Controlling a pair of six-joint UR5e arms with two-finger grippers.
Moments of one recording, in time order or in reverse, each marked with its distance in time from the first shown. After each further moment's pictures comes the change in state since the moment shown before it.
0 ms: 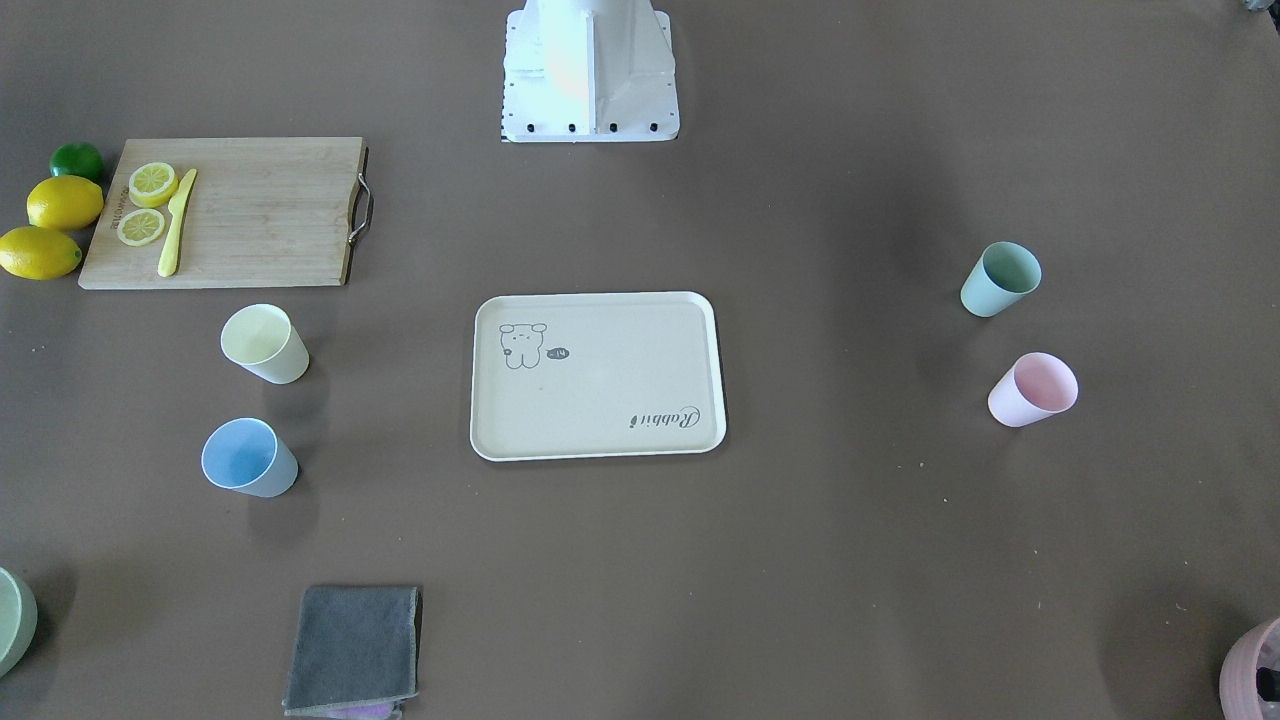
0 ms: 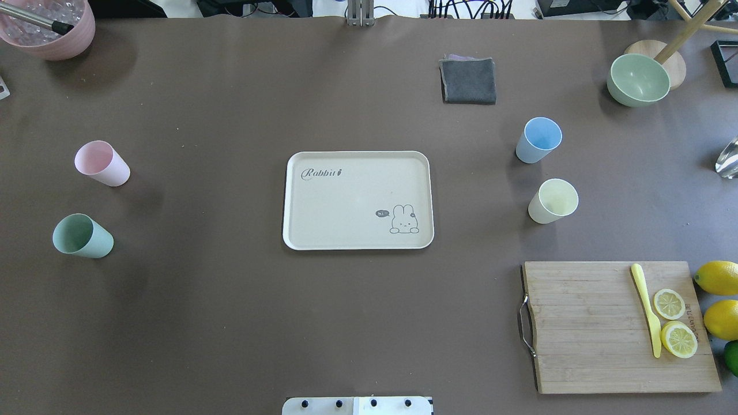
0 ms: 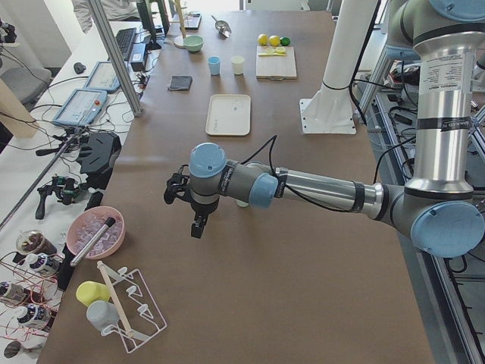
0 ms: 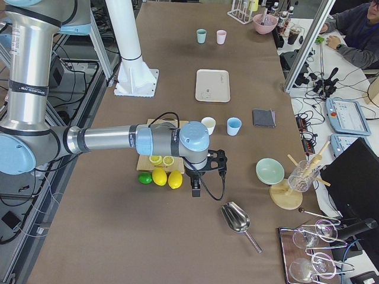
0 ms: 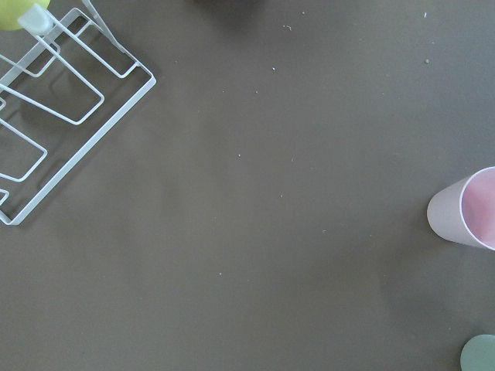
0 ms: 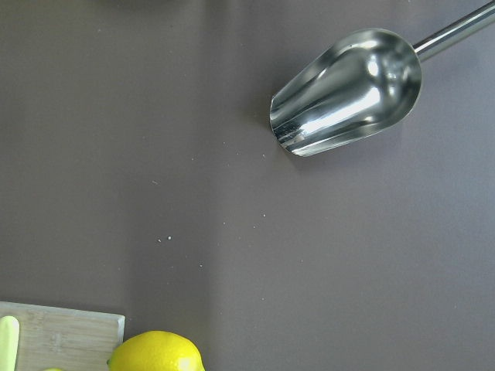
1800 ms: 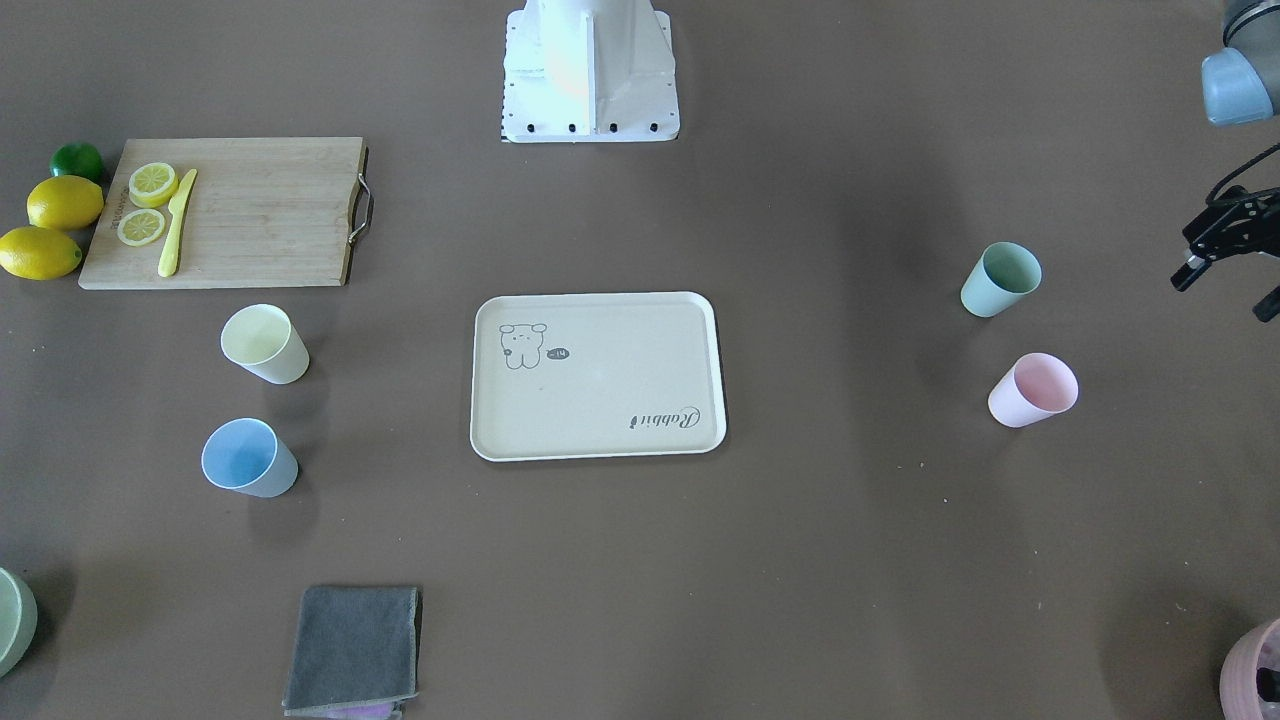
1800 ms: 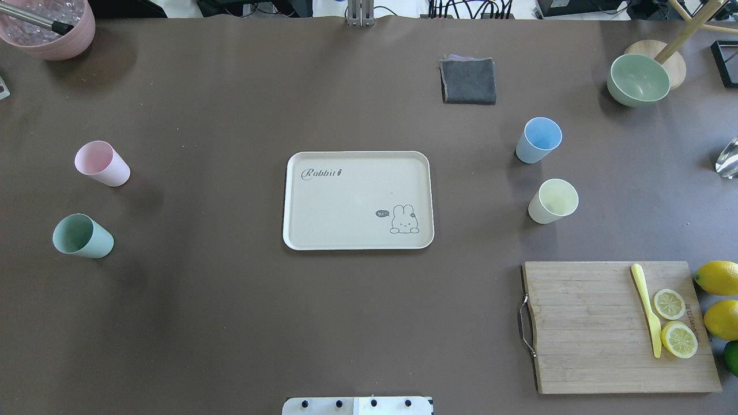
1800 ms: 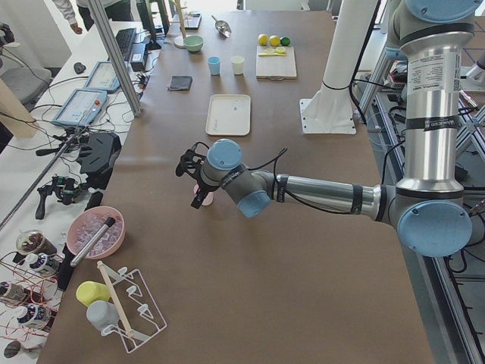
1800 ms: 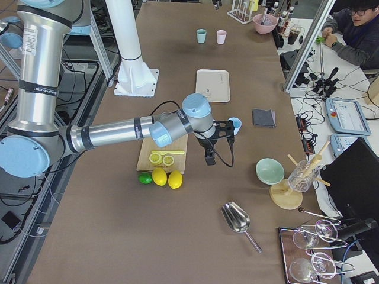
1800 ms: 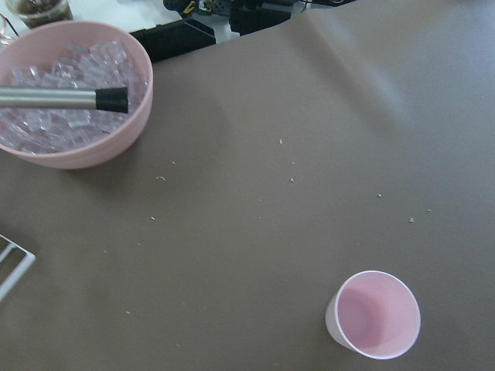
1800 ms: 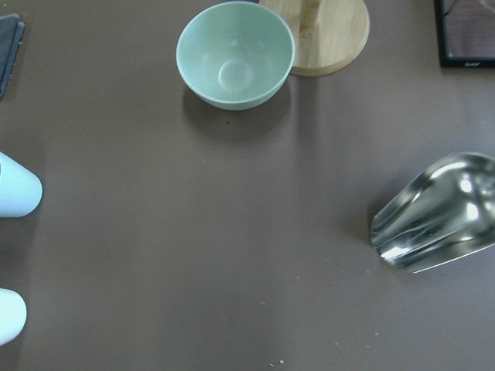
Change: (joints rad) left arm 0.215 0.072 0.057 -0.672 0.012 -0.426; right arm -0.278 0.014 0.077 0.450 -0.106 0.670
